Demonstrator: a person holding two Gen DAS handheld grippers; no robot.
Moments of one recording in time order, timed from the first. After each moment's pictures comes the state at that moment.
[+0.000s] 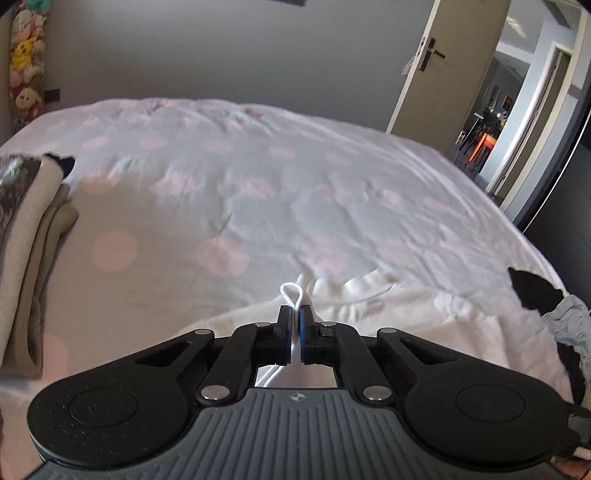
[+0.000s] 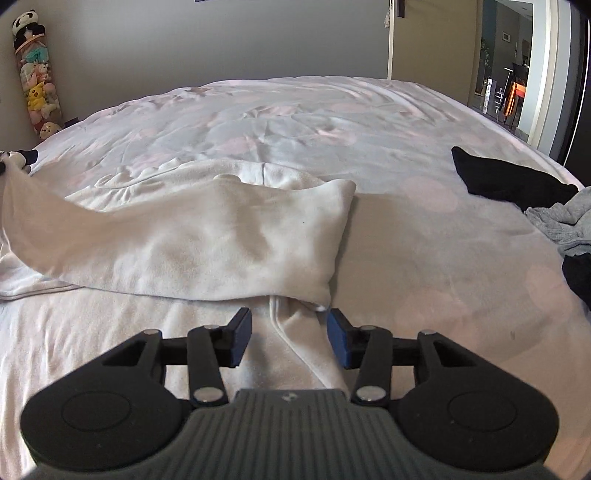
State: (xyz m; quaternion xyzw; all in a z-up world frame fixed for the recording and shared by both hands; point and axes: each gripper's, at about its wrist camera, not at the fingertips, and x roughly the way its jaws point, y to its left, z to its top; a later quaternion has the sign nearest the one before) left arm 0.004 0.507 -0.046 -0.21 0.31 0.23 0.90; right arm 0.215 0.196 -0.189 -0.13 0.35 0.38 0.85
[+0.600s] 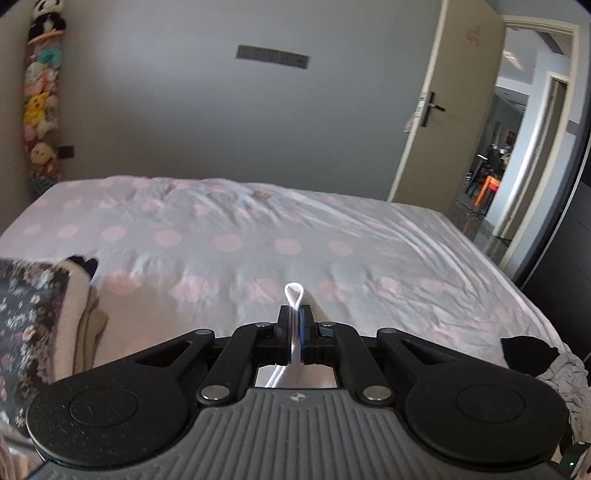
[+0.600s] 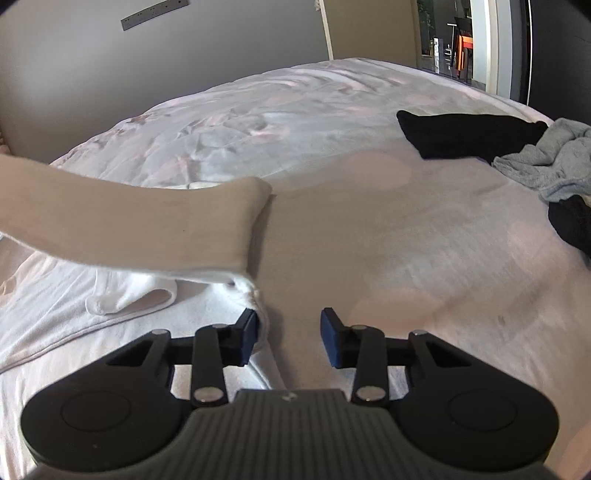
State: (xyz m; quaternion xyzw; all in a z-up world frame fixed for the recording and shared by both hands) left arm -0.003 0.540 0.022 -0.20 0.28 0.29 0.89; right arm 0.266 0.178 -0.201 -0.03 0.39 0.33 0.86
